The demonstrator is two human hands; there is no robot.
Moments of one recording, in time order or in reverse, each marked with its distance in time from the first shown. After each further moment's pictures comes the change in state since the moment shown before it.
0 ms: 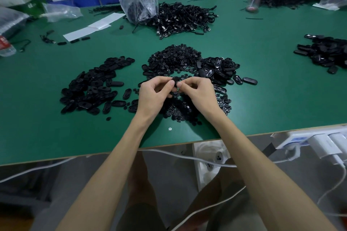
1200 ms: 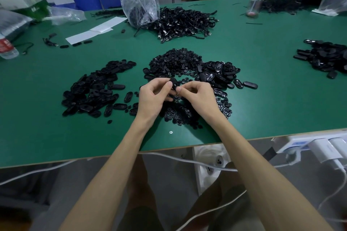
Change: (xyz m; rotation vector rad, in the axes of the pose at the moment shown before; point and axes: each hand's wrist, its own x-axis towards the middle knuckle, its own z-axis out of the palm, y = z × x) left_hand 0.002 -0.002 -0.001 -0.086 0.044 -0.038; right_hand -0.001 0.000 0.001 0.015 -0.029 -0.005
